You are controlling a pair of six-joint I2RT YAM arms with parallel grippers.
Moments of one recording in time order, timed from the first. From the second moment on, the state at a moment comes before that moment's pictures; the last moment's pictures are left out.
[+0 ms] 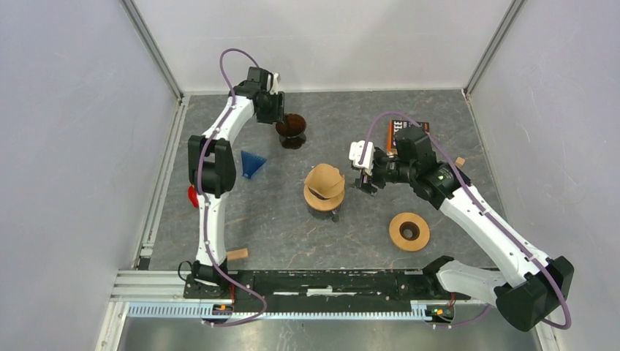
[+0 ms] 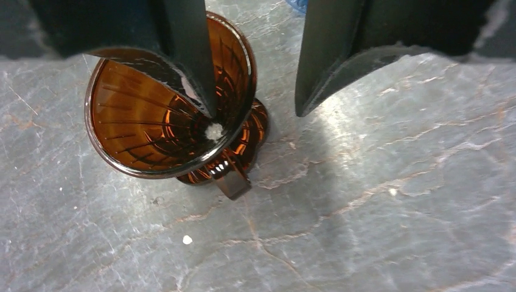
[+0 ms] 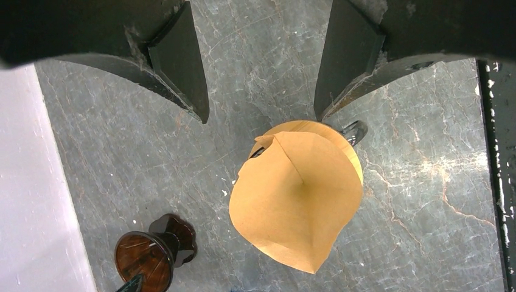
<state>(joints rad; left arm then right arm) -0.21 2.30 2.09 -0.70 0.15 -0.12 0.54 1.11 1.05 -0.52 -0.56 -0.70</state>
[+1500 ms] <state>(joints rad) -0.22 1.74 1.30 -0.78 0.36 0.07 0.04 1.13 0.85 -0.70 -0.40 -0.93</state>
